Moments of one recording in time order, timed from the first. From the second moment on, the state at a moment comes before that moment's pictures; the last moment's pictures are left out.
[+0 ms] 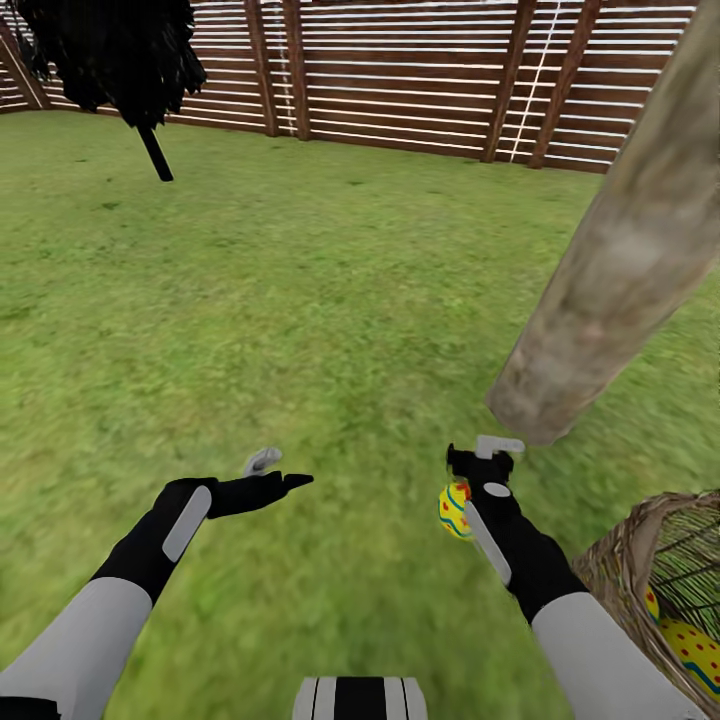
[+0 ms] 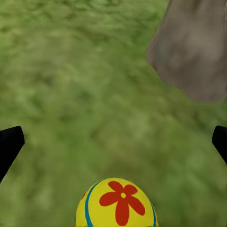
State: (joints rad) left arm -0.74 0.12 -0.10 -0.84 0.54 0.77 -0.50; right arm -0.69 -0.02 0.22 -0.94 -0.21 0.22 -0.41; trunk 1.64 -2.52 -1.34
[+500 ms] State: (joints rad) left arm -0.74 0.12 -0.10 -0.84 0.53 0.77 -0.47; right arm -0.57 -0.02 0.22 -1.19 -0.22 0.27 -0.41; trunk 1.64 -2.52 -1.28
